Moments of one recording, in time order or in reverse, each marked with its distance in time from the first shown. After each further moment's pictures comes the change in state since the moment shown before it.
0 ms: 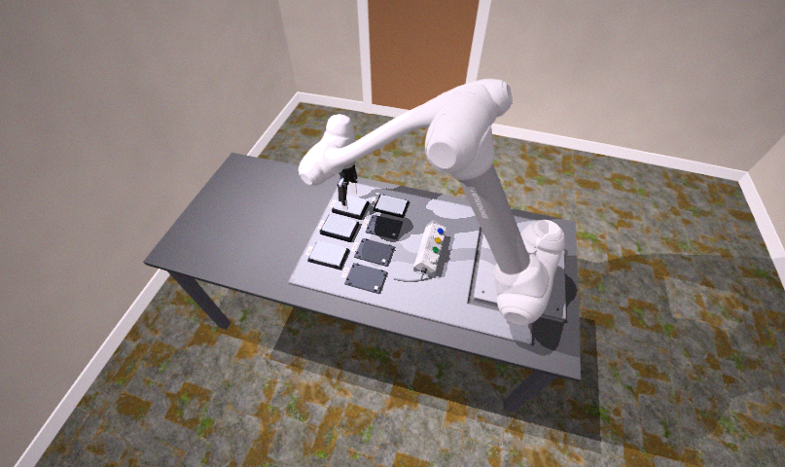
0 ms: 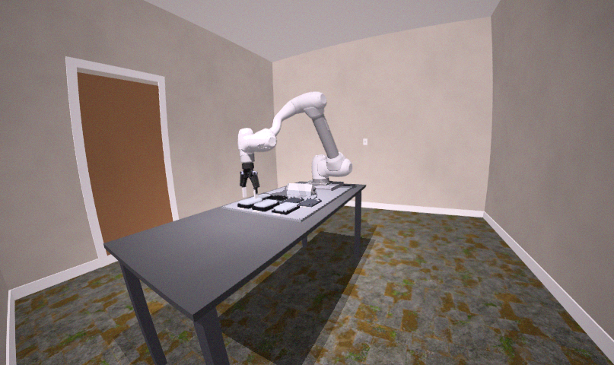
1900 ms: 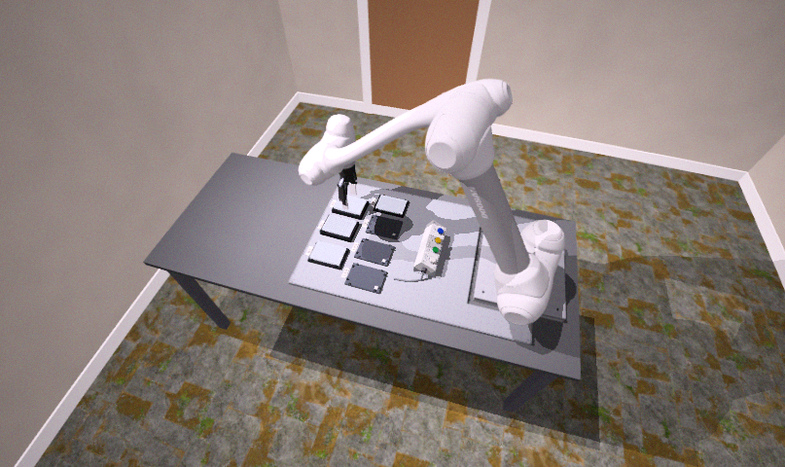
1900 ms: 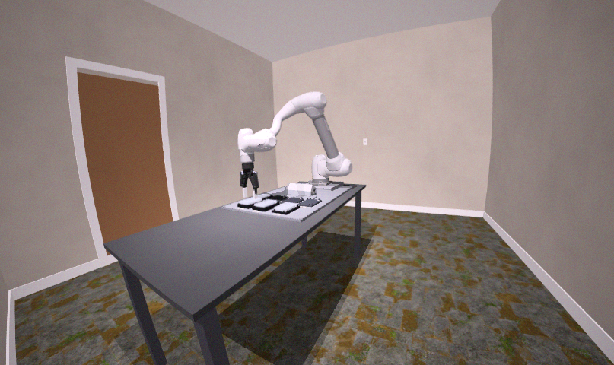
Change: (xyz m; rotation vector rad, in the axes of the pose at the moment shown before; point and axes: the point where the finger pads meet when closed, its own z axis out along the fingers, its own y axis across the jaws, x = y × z) arm 0.000 0.000 0.000 0.000 0.000 0.000
